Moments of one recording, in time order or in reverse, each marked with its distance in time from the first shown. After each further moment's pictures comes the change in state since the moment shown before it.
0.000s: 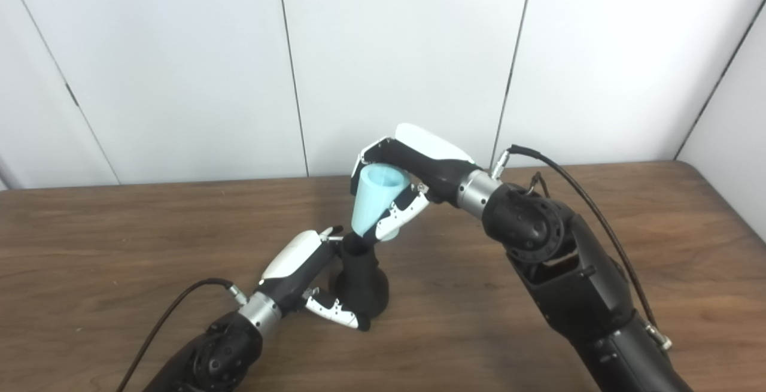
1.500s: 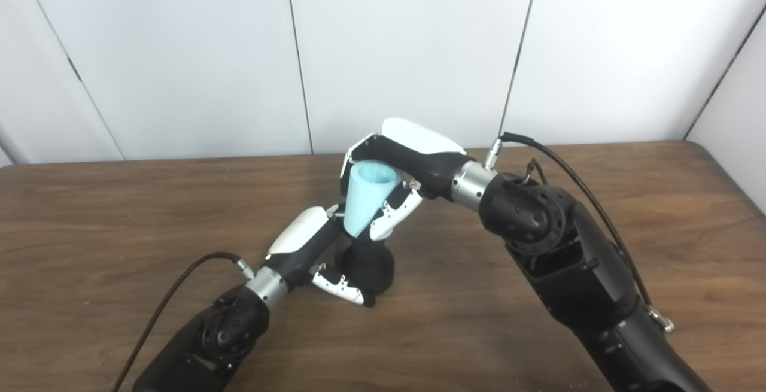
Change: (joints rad) left arm -0.005 0.000 -0.009 -0.017 0.004 0.035 -0.011; right arm 0.010 -0.012 0.057 -0.086 -0.004 0.034 0.072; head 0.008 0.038
